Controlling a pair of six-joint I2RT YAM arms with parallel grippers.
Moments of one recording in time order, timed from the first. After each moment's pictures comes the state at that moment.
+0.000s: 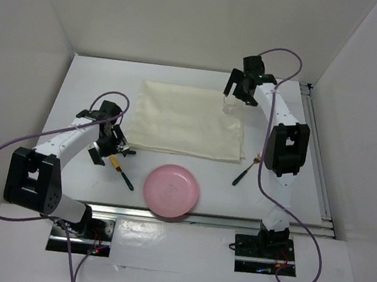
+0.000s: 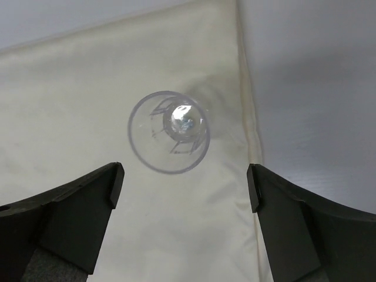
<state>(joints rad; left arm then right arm) -0.14 1.42 0.95 -0.90 -0.14 -0.78 0.22 2.25 2.05 -0.70 0.12 0.44</state>
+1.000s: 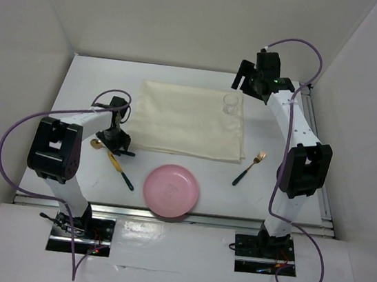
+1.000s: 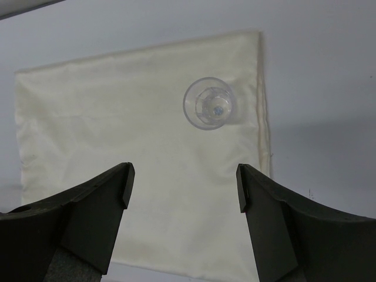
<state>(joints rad) -0.12 1.73 1.06 -0.75 -0.15 -1.09 0.22 1.87 1.81 -0.59 0.05 0.41</state>
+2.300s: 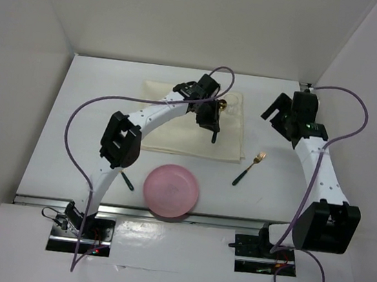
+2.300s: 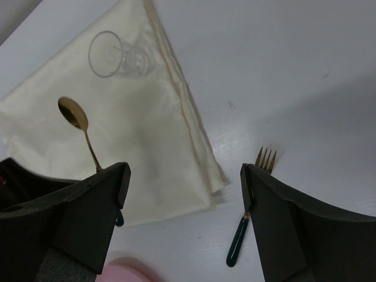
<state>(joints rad) -0.64 2.31 2.16 -0.79 0.23 -0.66 -0.01 1.36 1.21 -0.52 0.04 0.57</state>
